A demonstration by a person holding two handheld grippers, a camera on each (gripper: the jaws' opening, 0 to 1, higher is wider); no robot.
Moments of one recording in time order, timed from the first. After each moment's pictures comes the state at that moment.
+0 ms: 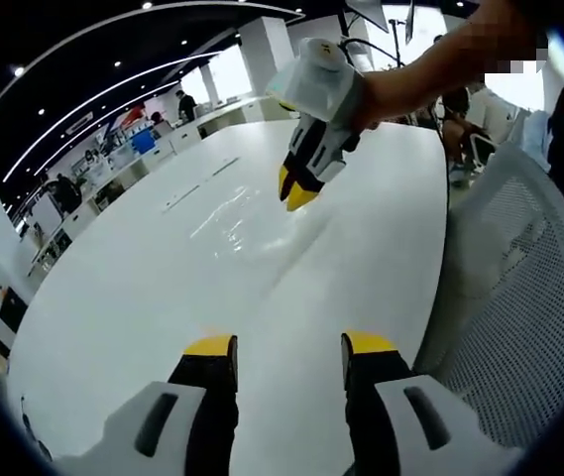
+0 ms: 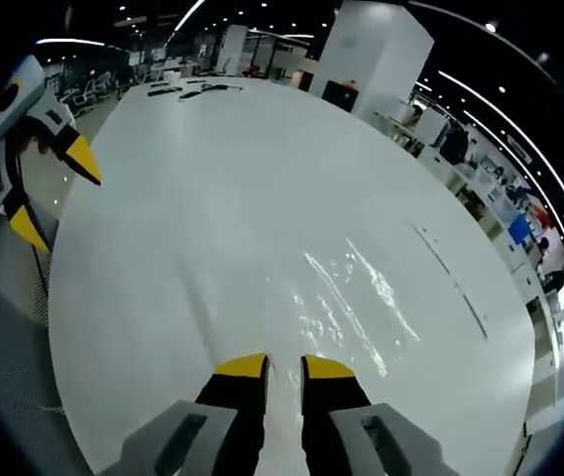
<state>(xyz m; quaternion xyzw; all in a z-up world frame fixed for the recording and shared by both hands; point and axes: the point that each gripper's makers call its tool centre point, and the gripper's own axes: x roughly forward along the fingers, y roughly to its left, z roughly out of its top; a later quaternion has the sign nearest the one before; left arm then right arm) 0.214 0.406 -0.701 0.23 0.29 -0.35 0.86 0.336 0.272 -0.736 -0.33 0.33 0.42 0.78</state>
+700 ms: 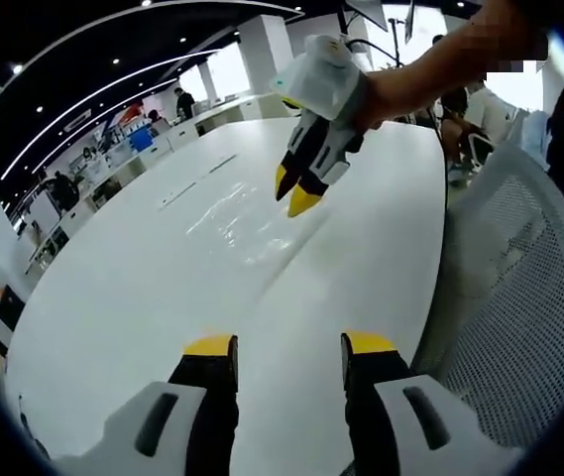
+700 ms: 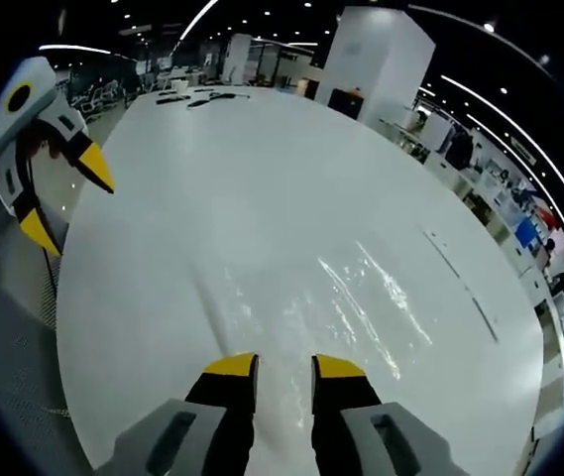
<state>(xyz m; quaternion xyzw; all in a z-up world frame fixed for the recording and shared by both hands) 0.215 0.406 -0.708 0.22 0.29 -0.35 0.86 0.328 0.277 -0.739 -0.31 0.33 0.44 0.78</state>
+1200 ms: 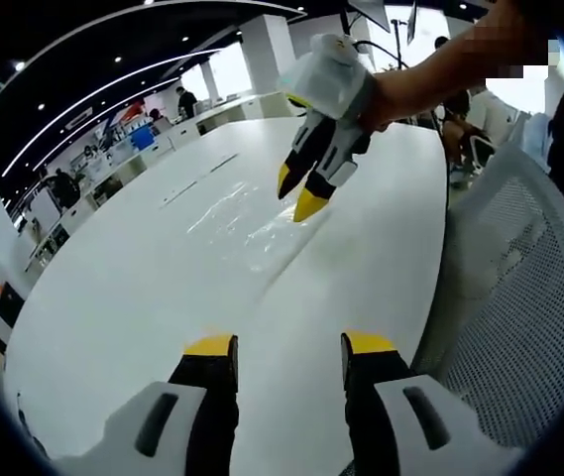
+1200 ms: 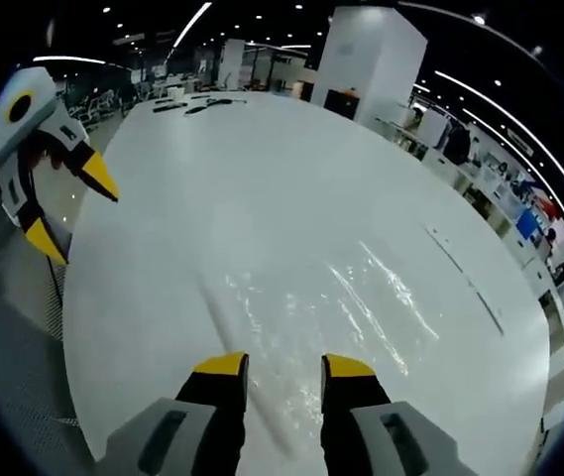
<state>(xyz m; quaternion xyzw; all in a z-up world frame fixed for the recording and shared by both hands) 0.212 0.406 -0.706 0.22 0.30 -0.35 0.86 0.320 0.280 -0.738 -0.29 0.33 0.44 0.78</state>
